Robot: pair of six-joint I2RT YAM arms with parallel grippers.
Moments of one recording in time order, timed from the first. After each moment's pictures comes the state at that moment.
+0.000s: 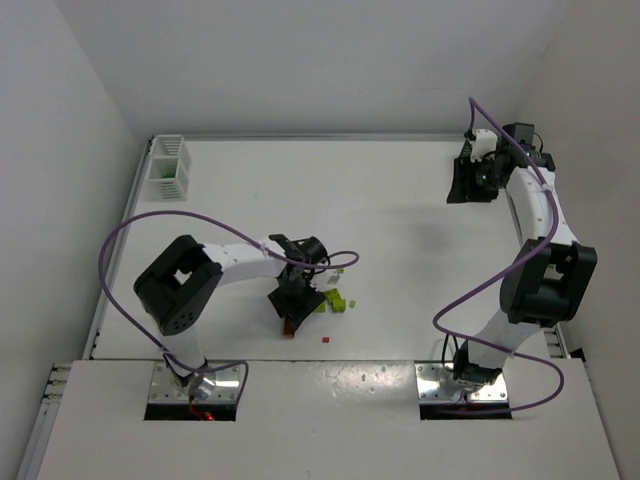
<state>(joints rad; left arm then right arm) -0.81 1.76 1.02 -0.77 0.20 0.02 -0.21 1.70 1.47 -0.81 -0.38 -0.28</state>
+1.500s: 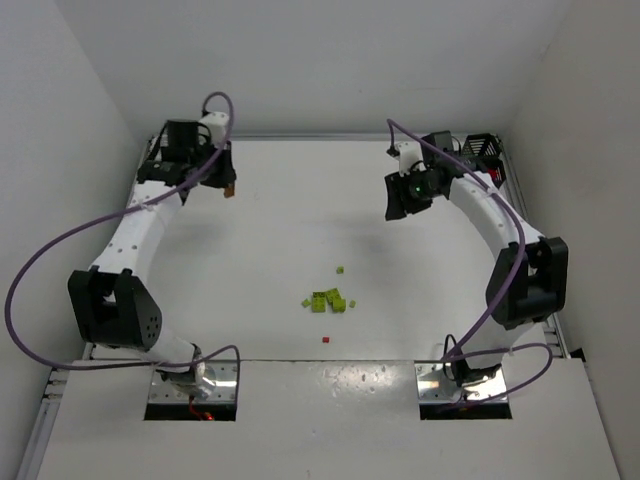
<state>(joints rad) -0.14 1.50 1.40 -0.56 0.20 0.08 0.18 1.69 1.41 -0.78 -0.38 -0.18</state>
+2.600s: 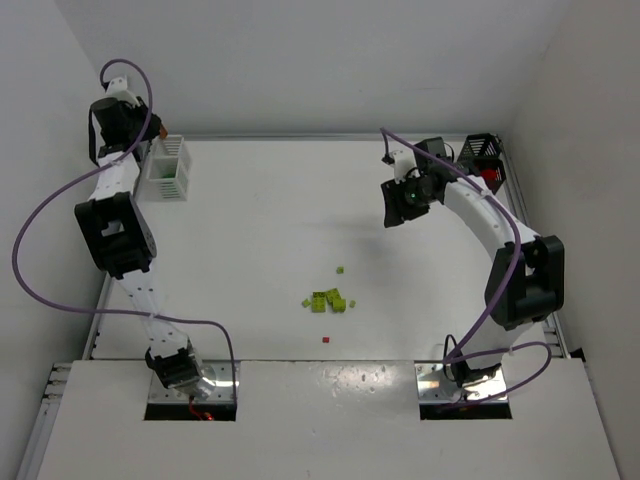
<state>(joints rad) 0.35 2.16 1.86 0.09 0.32 -0.16 0.22 1.69 1.36 -0.75 -0.33 -0.17</state>
